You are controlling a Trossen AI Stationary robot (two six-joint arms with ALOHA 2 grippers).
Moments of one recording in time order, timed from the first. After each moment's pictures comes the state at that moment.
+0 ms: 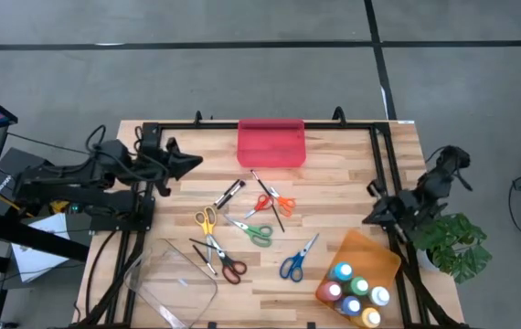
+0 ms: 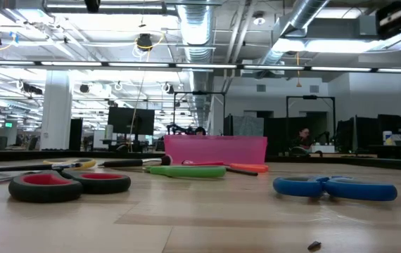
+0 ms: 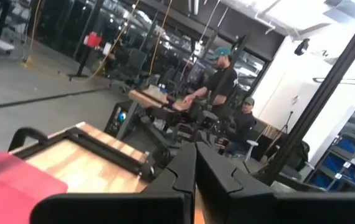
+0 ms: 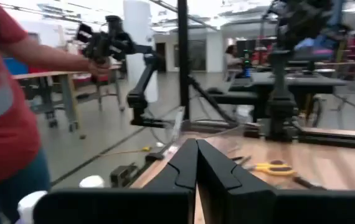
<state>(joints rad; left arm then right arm) 0.03 0.64 0.70 0.08 -0.13 -0.46 0.74 0.01 0.25 -0.15 0.34 0.00</state>
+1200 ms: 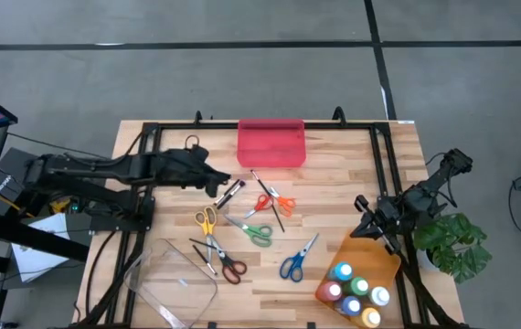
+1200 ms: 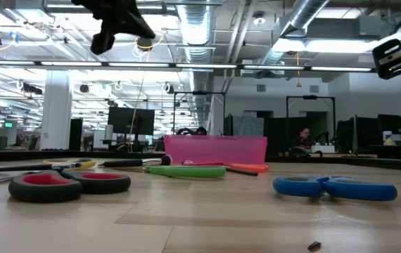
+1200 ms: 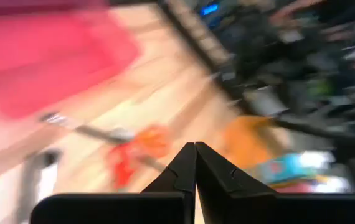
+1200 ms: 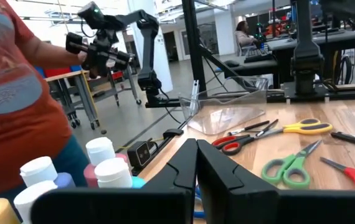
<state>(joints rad) 0.03 1.04 0.87 -0.32 -0.22 -0.84 0.68 0.02 0.01 0.05 0.24 0.18</state>
